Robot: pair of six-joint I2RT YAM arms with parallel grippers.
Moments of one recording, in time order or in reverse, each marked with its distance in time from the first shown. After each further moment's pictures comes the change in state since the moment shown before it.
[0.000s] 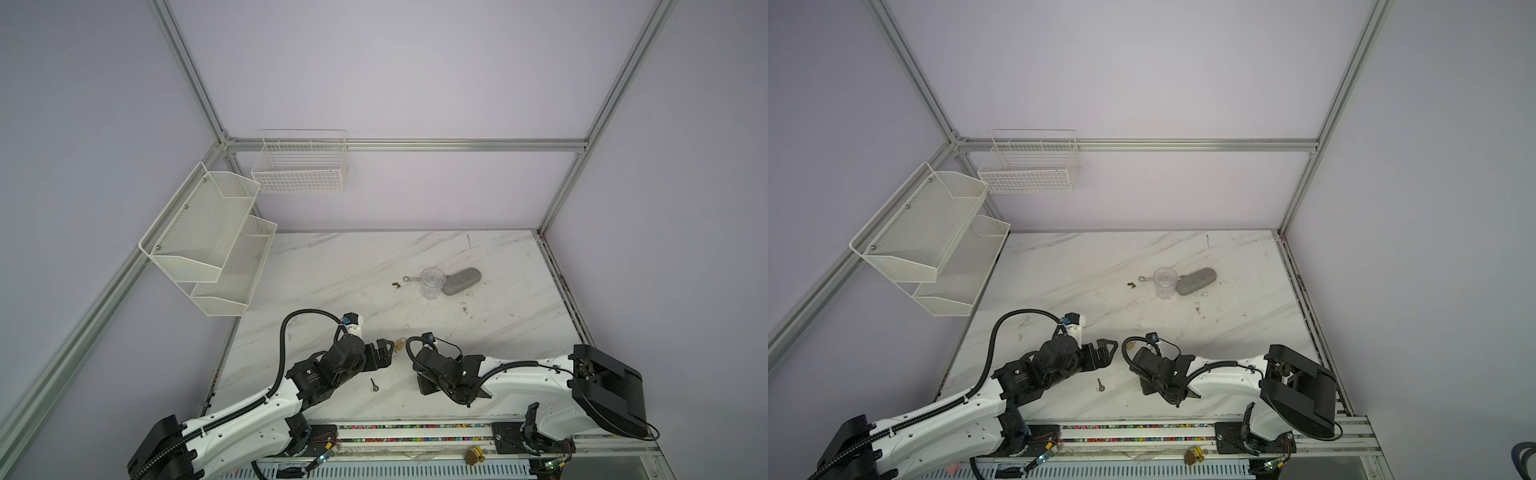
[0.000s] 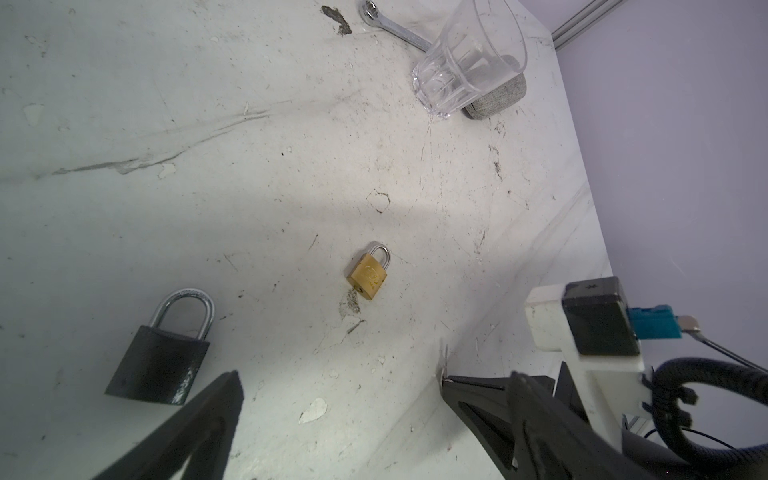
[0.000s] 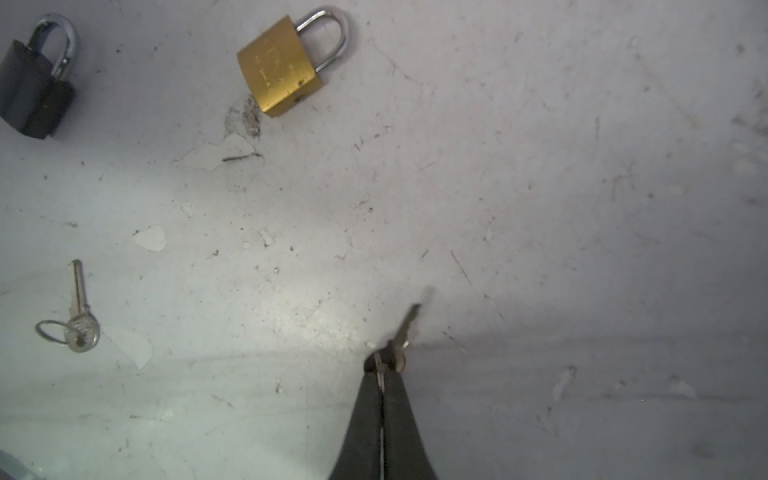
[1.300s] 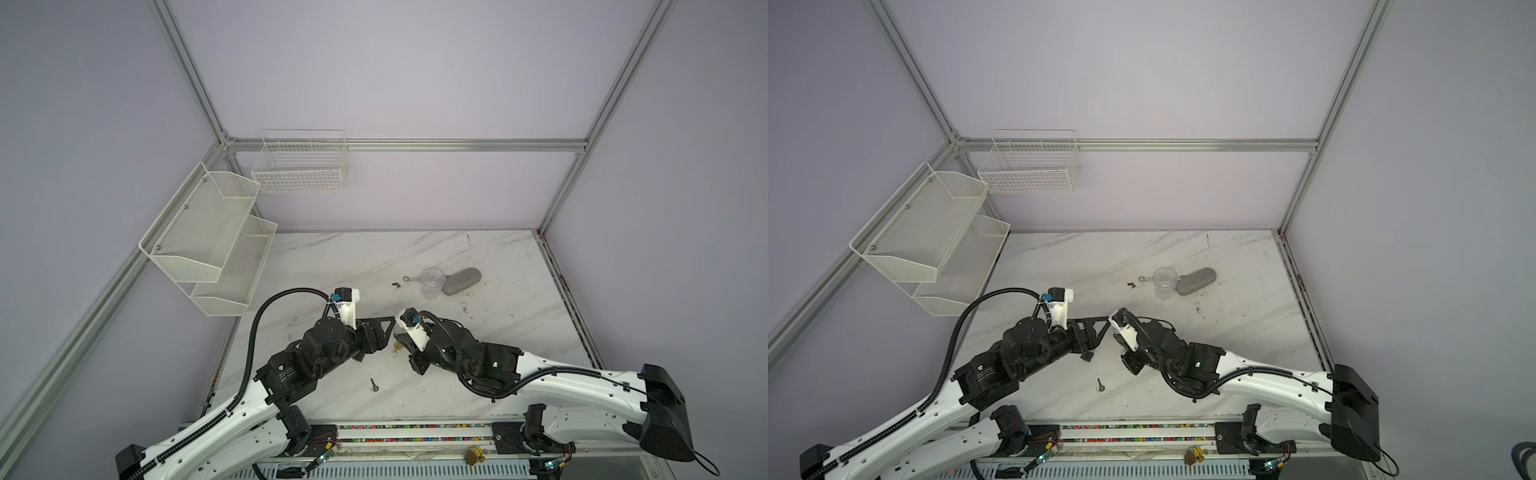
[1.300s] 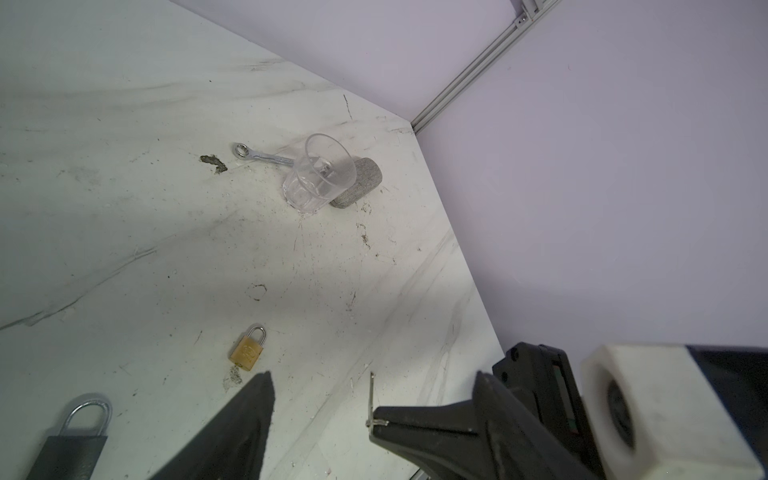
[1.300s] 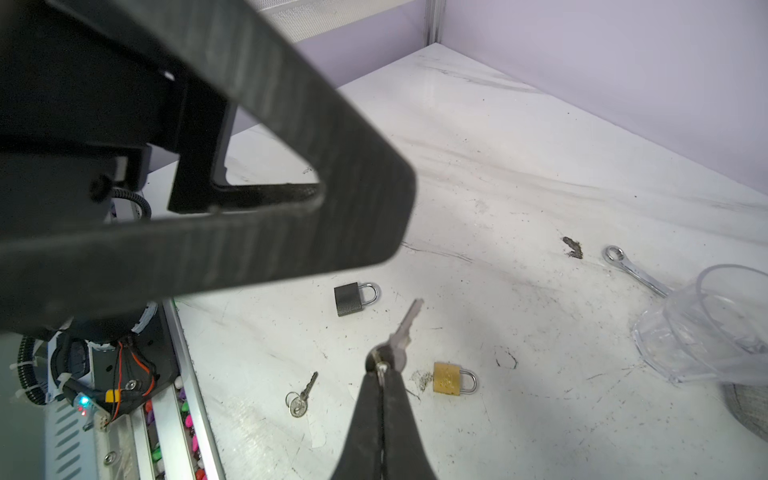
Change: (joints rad) left arm 0.009 -0.113 0.301 -0.132 0.067 0.101; right arm -0.013 -0.262 0.167 0.198 -0.058 -0.724
